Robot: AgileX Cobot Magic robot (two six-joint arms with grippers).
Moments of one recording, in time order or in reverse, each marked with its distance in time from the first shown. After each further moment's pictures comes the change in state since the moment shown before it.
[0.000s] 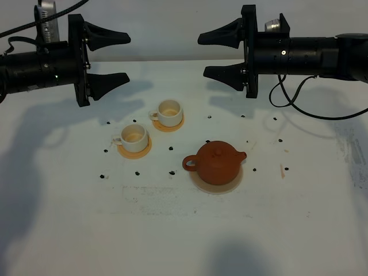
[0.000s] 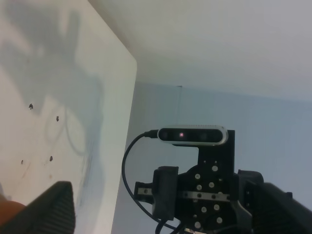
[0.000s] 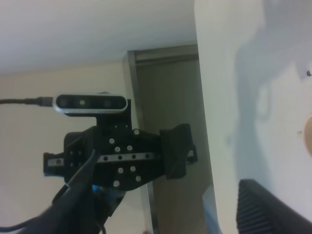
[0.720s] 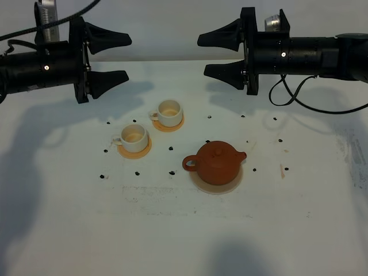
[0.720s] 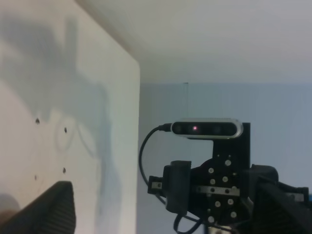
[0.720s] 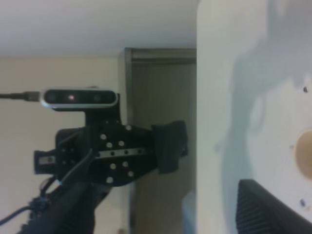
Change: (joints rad) left arm 0.000 0.000 0.000 -0.014 0.007 0.169; right arm 0.000 0.000 0.000 0.001 0.002 -0.146
